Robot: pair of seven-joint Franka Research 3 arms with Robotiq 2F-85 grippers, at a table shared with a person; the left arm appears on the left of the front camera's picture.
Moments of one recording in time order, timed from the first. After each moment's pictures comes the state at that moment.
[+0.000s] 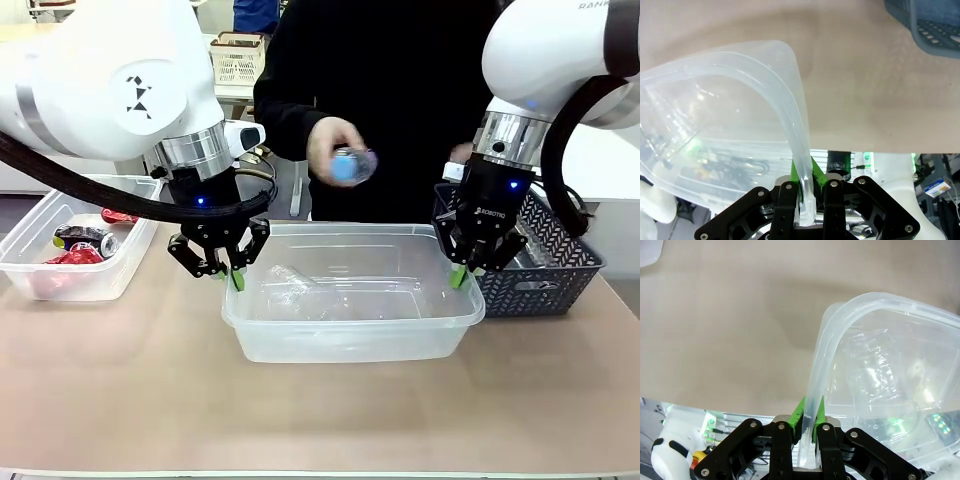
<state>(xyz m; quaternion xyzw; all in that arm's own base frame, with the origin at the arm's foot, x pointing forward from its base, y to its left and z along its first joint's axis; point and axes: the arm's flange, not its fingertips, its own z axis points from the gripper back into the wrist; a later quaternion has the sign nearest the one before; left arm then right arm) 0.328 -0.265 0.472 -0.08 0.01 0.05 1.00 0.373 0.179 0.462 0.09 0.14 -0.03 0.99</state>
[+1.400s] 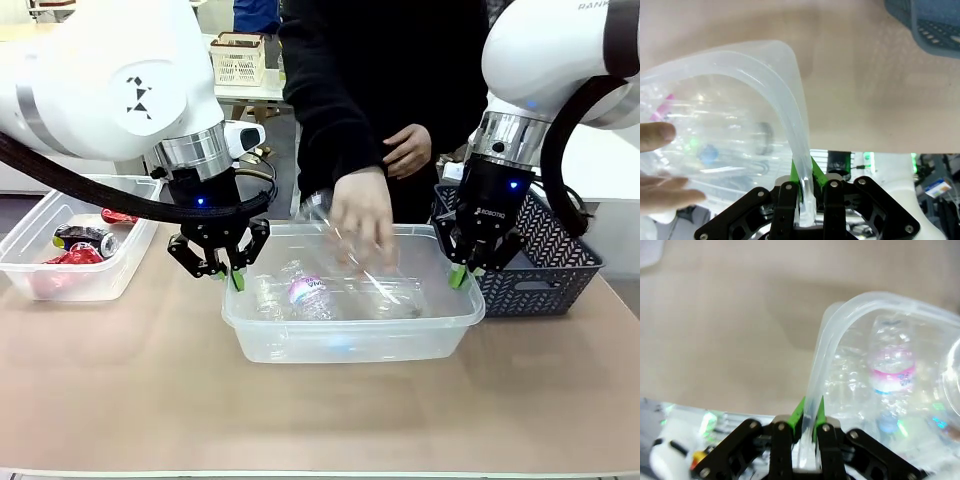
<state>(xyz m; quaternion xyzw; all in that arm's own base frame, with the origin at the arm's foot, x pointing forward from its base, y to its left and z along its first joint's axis) 0.328 -0.265 0.472 -0.08 0.01 0.05 1.00 0.373 0.179 0.462 0.09 0.14 -0.03 0.99</state>
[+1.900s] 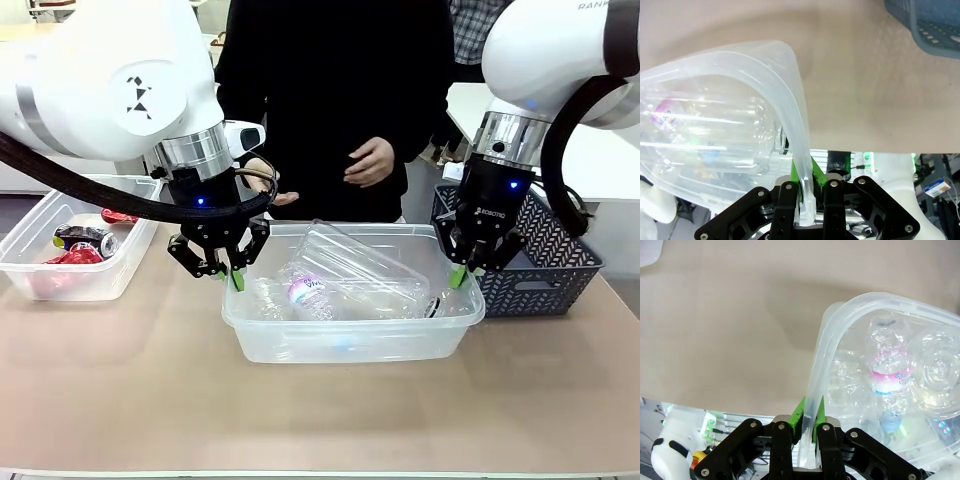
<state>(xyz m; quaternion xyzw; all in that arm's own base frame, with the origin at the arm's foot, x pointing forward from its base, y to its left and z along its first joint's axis) 0.328 -0.265 0.472 -0.08 0.01 0.05 1.00 0.373 0.179 0.462 0.09 0.14 -0.03 0.99</state>
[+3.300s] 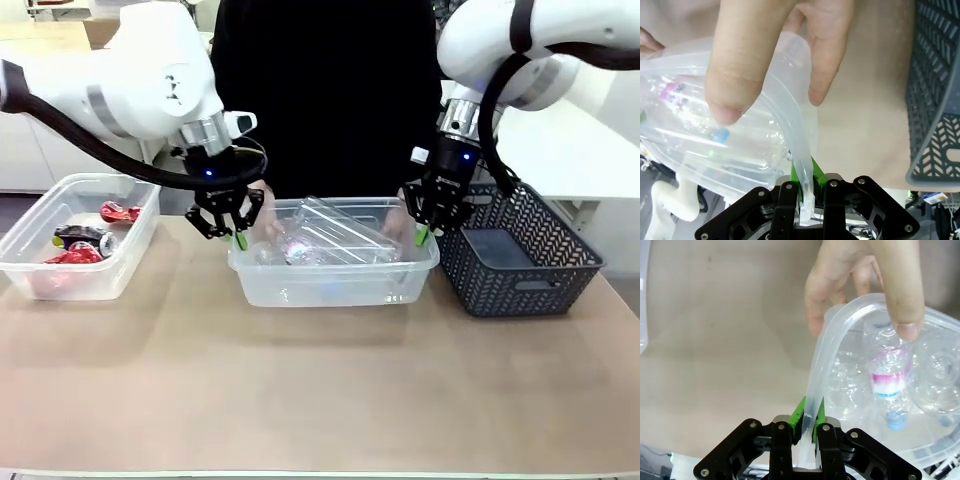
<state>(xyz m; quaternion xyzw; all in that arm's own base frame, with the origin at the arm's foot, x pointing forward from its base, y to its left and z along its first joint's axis) 0.470 -0.240 0.434 -0.11 0.01 0.05 0.99 0.519 0.183 0.429 0.14 0.18 -0.01 0.97</state>
